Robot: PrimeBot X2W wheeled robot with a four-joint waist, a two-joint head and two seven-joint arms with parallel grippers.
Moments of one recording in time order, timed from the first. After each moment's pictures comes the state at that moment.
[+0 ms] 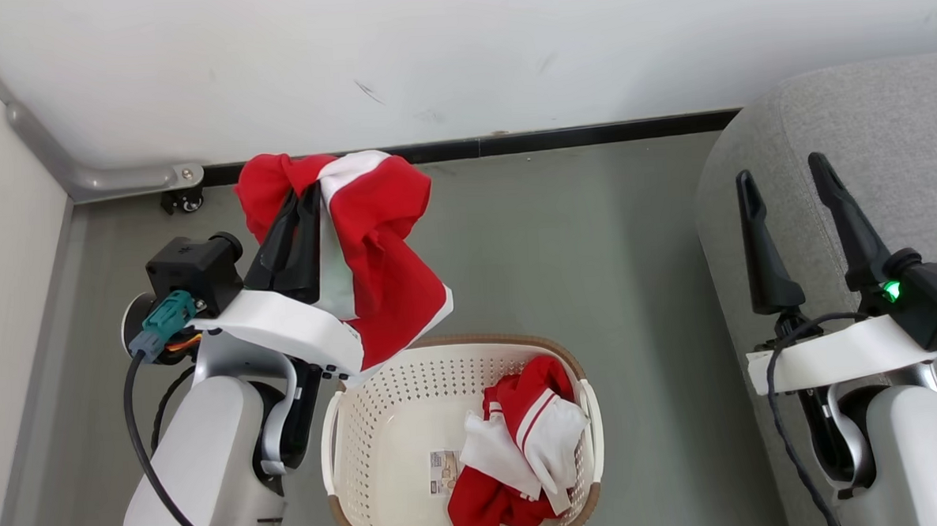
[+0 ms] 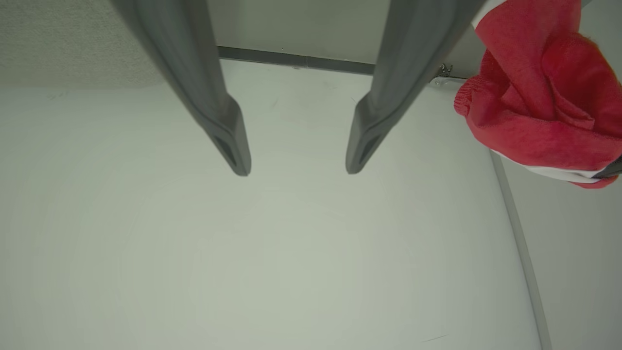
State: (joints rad) left arm -0.51 0.13 -0.32 0.35 -0.44 0.03 -0.15; right arm -0.24 -0.05 -0.03 0.07 0.10 0.12 -0.09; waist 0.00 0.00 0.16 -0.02
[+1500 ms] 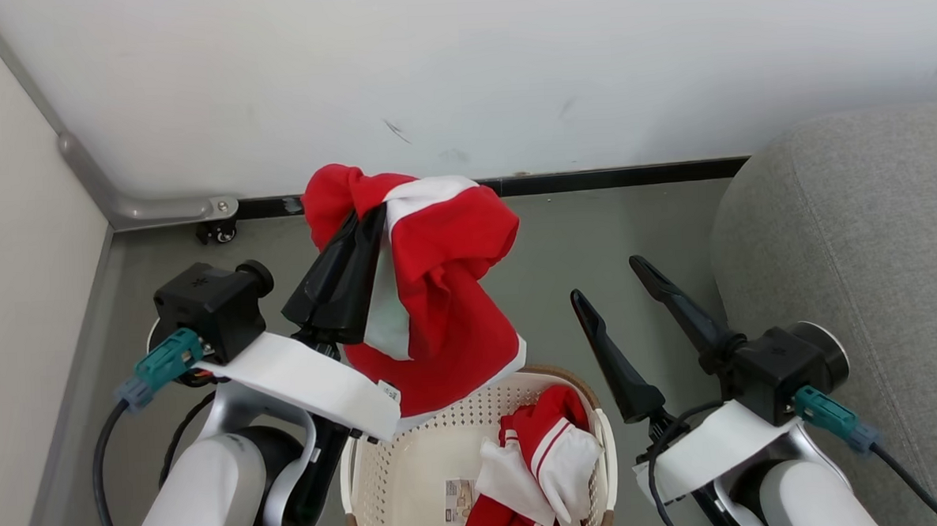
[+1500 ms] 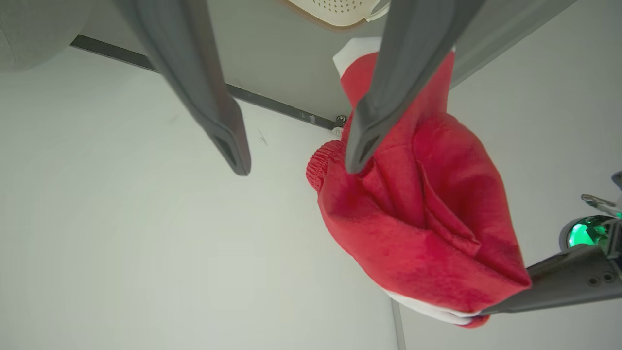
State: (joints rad) left arm -0.37 0.17 -0.38 -0.07 -0.50 0.03 0.06; right arm -0.14 -0.05 0.27 0.00 0.12 0.12 0.01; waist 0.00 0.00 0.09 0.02
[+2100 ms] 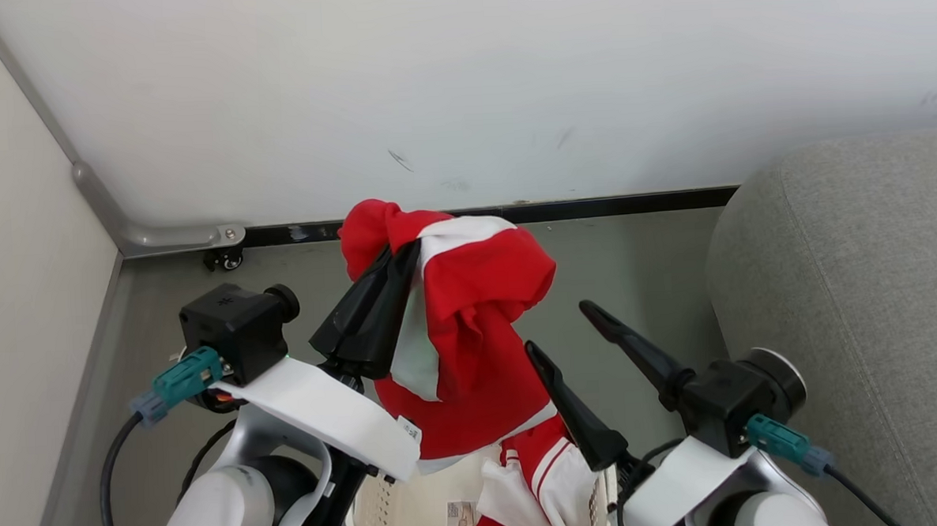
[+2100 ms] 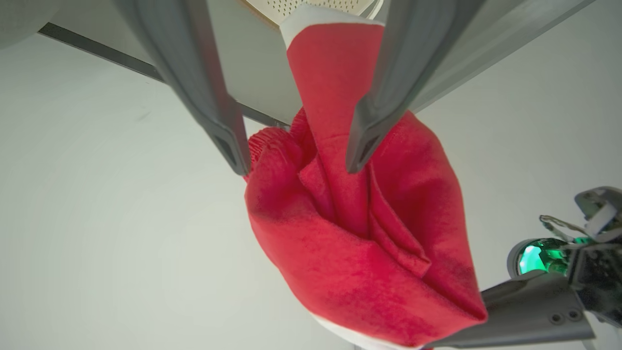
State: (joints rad) left arm -0.31 0.18 -0.41 -0.15 -0.55 0.03 0.14; right arm -0.11 -0.07 0.37 -0.03 0.13 0.12 0.08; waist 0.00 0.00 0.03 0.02
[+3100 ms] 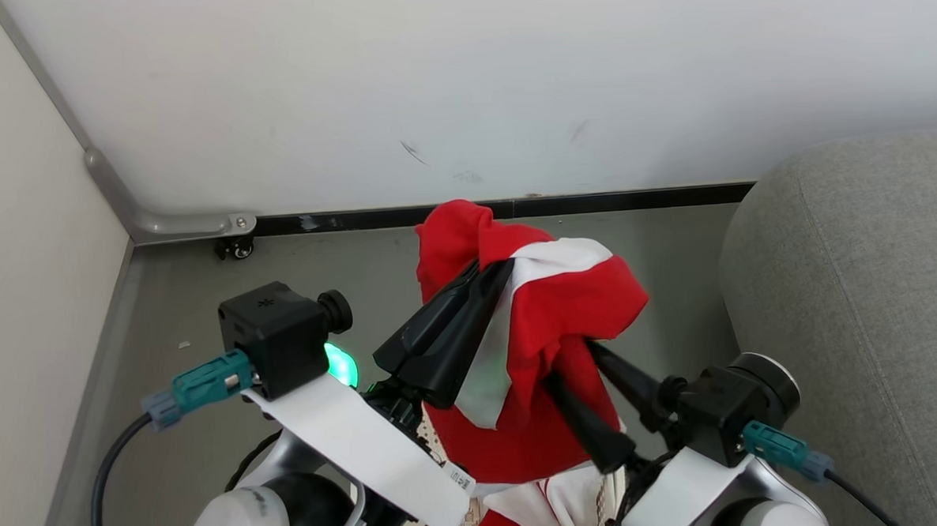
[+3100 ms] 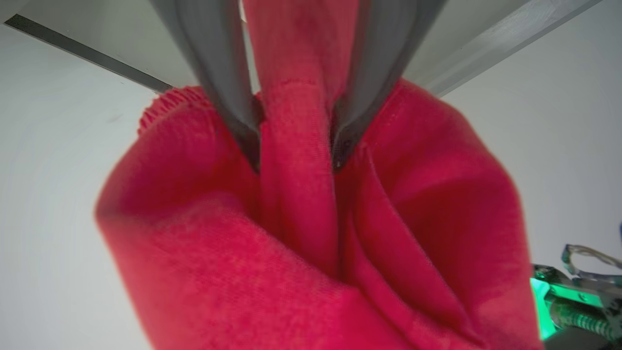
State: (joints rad) left arm -0.31 0.14 -0.47 -0.32 -0.68 -0.01 0.27; right arm -0.10 -0.10 0.41 -0.09 0.17 0.12 0.14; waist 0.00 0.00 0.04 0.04
